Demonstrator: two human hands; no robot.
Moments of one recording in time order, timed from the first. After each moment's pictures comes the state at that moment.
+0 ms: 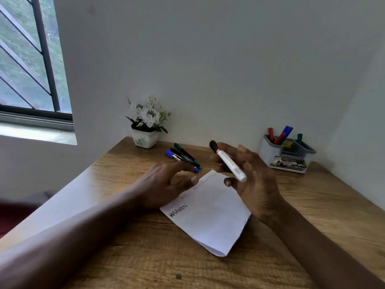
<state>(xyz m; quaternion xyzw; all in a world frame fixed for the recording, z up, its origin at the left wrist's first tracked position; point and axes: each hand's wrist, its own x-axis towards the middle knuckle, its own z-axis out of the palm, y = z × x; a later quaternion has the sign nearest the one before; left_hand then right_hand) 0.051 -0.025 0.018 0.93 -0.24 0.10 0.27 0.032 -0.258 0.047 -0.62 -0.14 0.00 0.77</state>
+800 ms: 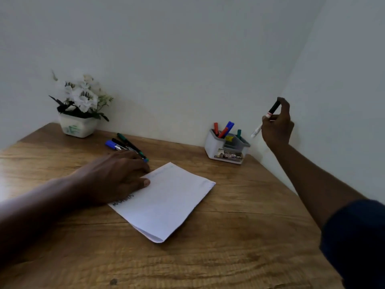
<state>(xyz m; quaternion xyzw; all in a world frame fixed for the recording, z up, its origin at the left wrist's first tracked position) 0.086 -0.038 0.012 0.93 -0.33 0.10 0.09 0.146 -0.471 0.126 -0.79 0.10 -0.51 0.32</state>
